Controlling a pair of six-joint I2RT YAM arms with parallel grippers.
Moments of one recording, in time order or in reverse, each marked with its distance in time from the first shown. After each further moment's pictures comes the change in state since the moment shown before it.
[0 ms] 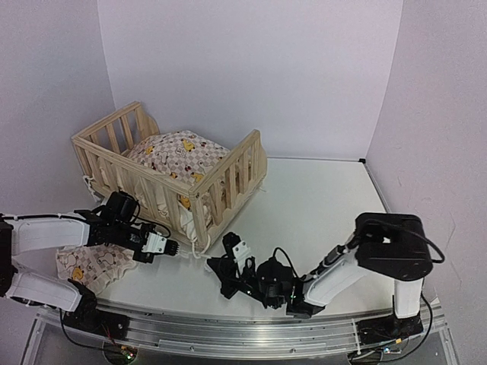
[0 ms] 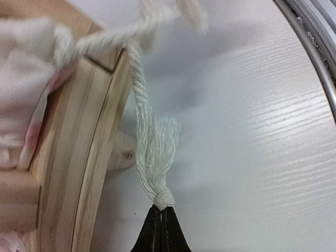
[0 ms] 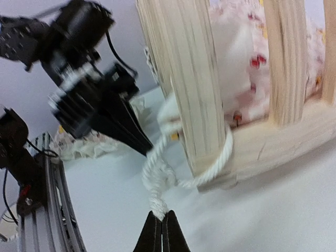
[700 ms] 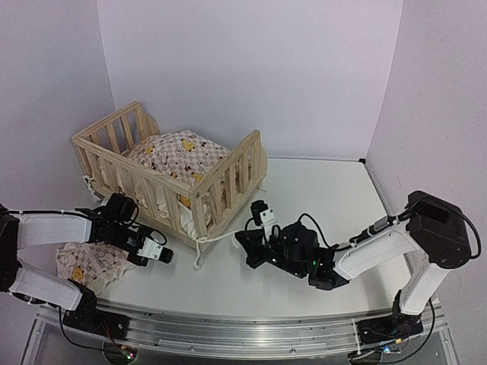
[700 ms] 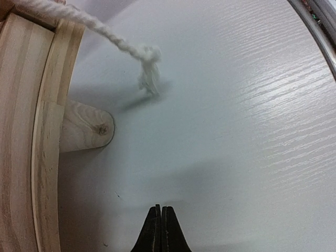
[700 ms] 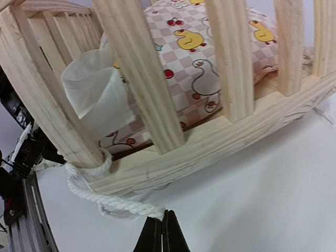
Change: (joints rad) left arm 0.056 0.048 0.004 -0.081 -0.020 0.198; right arm -0.191 -0.283 -0.081 -0.329 -0.100 0.076
